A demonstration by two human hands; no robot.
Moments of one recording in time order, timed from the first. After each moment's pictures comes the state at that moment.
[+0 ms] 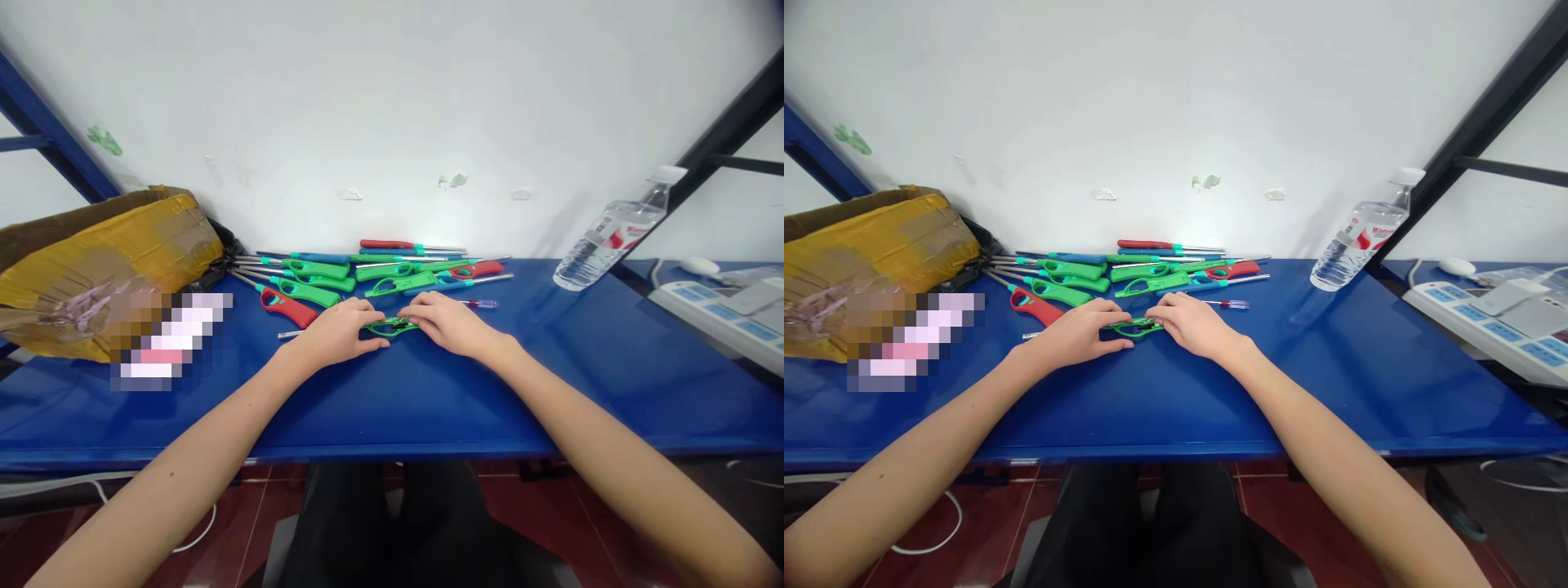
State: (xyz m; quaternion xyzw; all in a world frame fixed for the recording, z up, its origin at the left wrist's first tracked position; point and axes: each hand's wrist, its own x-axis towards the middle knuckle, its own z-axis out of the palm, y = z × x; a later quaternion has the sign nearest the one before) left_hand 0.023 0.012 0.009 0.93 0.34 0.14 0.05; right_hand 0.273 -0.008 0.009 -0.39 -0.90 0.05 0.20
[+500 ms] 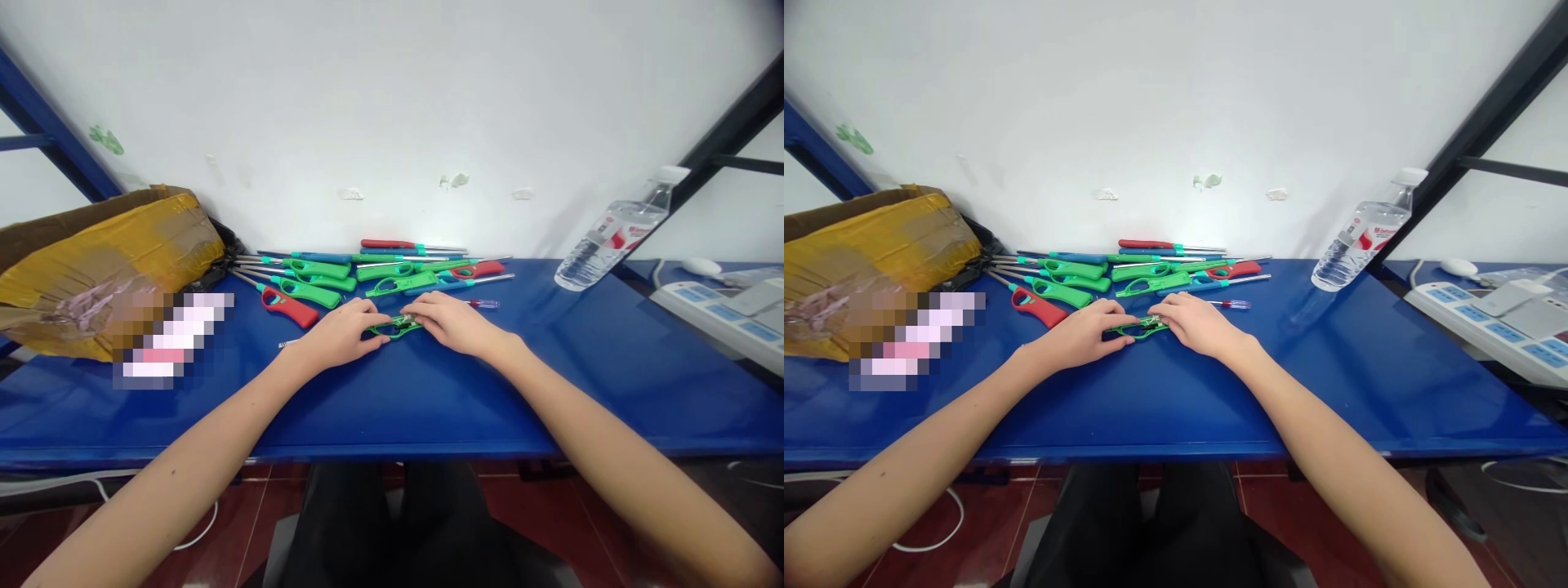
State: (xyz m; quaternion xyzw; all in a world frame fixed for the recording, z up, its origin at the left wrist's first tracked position) left_hand 0.024 0.011 0.005 0.93 0.32 0.15 0.05; right_hand 0.278 -0.005 0.007 -0.39 -0.90 0.05 0.19
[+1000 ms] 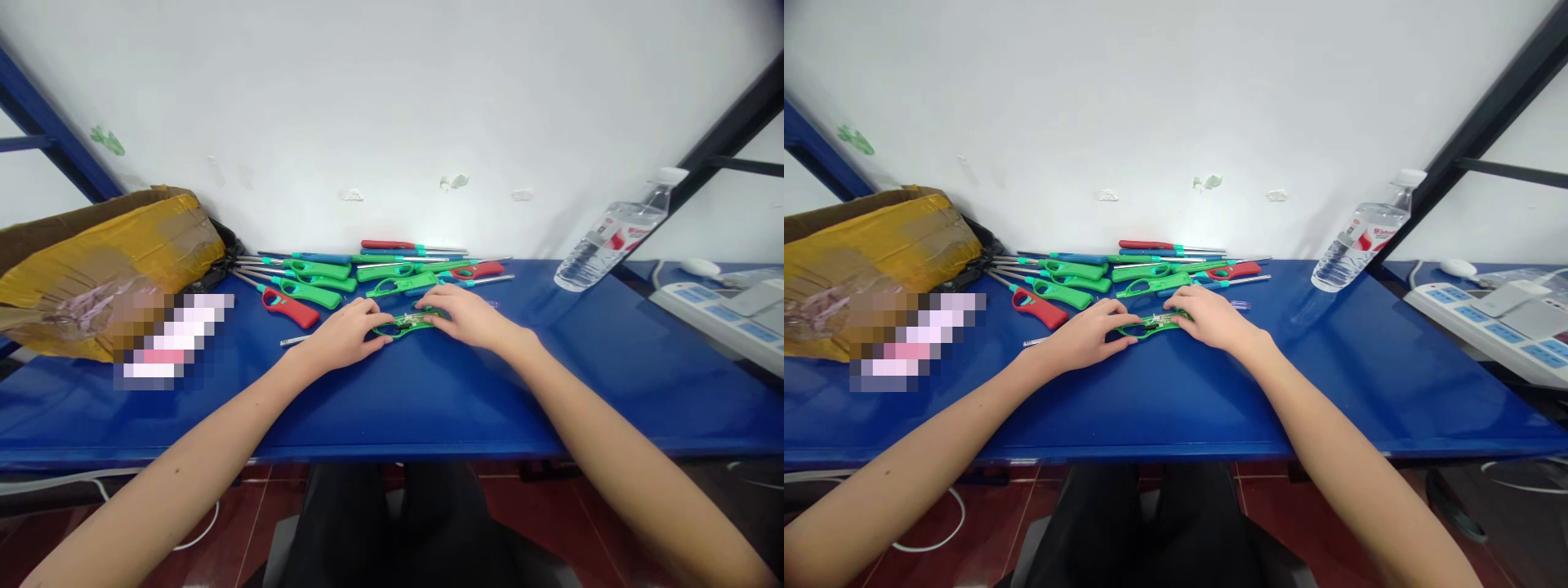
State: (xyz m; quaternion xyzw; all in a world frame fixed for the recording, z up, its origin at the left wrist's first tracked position) left_hand 0.028 0.008 0.004 0.94 0.31 0.16 0.03; right_hand 0.292 -0.001 0.015 -0.41 -0.89 0.03 0.19
